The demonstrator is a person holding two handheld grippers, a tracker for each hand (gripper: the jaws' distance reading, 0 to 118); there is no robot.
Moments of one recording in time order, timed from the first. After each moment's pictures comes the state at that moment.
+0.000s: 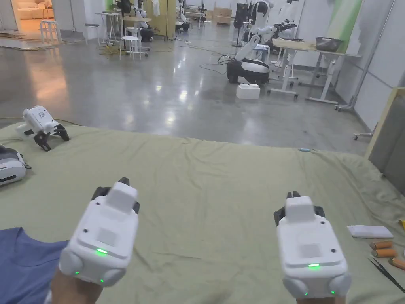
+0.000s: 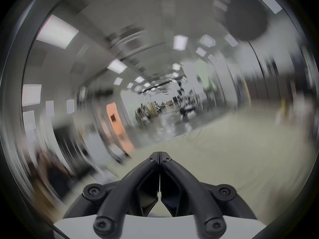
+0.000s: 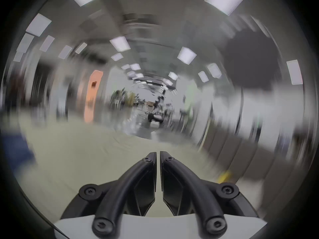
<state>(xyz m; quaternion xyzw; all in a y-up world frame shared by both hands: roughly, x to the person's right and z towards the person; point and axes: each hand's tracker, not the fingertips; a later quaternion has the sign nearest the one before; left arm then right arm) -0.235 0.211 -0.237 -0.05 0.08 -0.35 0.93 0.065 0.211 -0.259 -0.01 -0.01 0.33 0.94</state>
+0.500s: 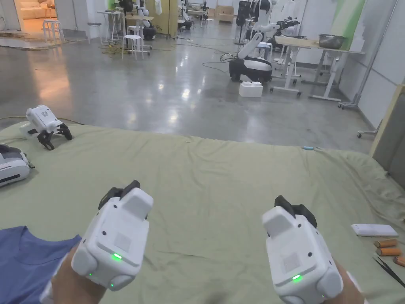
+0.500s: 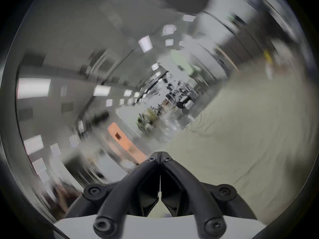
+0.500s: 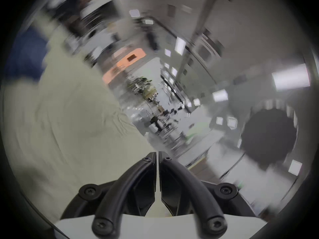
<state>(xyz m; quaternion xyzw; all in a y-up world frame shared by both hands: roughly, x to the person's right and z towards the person) -0.240 0.193 -0.243 -0.06 0.06 -0.23 0.97 0.056 0.204 -0.253 -0.03 0.03 0.35 0.94</state>
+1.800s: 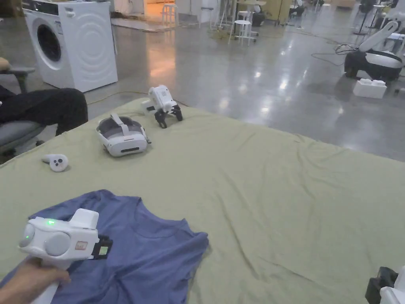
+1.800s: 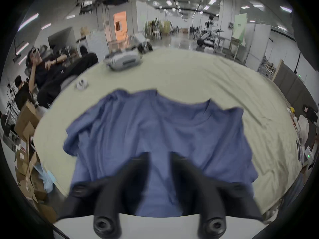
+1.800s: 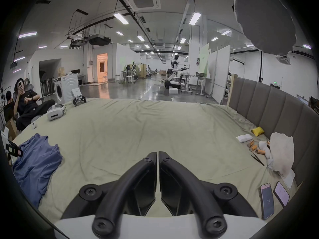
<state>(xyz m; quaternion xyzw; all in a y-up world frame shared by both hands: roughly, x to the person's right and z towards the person) -0.554 0.110 -0.184 -0.45 0.10 0.07 0.89 0.001 0.149 -0.279 -0.21 0.05 0.05 0.97</state>
